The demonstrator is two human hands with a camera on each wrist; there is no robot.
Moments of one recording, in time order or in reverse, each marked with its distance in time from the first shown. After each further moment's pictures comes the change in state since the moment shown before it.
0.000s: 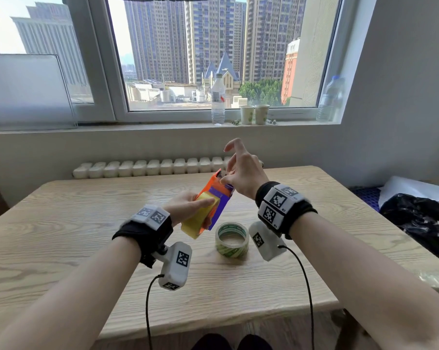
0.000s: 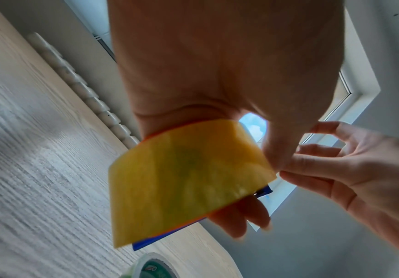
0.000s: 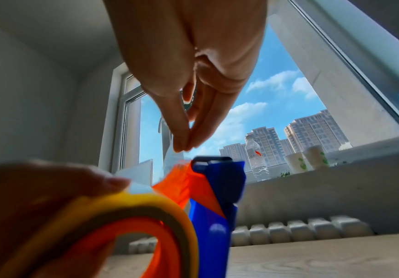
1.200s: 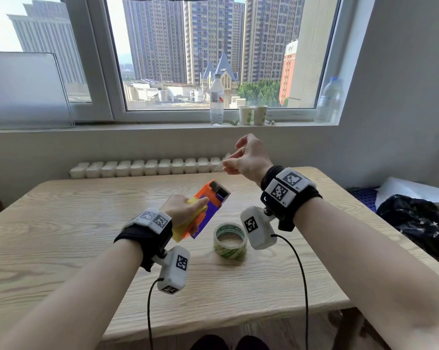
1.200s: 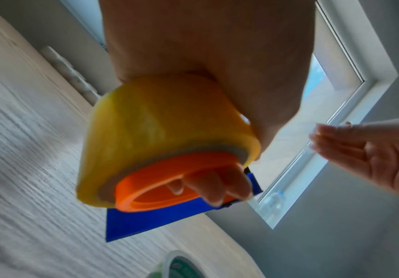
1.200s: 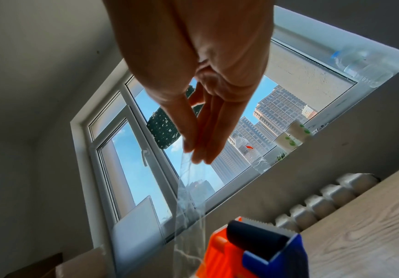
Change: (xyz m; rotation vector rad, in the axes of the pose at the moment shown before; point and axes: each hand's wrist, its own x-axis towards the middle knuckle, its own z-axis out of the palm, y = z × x) left_hand -0.001 -0.003 0.001 0.128 0.203 -0.098; right_hand 0.022 -0.001 -0.014 0.430 0.048 0.274
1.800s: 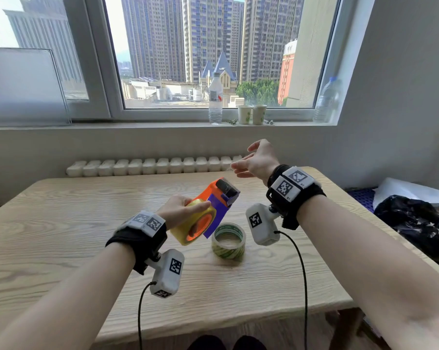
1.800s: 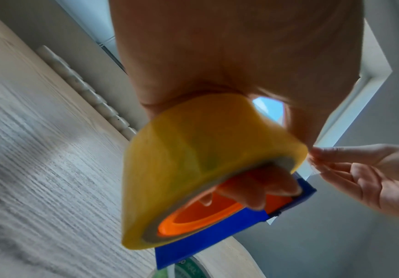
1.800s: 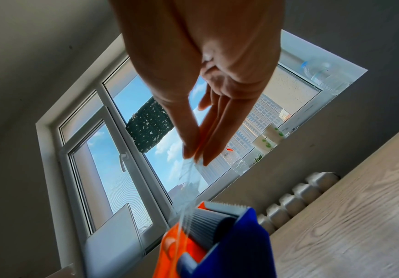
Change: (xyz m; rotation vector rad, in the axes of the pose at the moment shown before) left_hand -0.003 -0.006 -0.002 0.043 -0.046 0.132; right_hand 0.004 0.009 -0.017 0.108 0.022 0.188
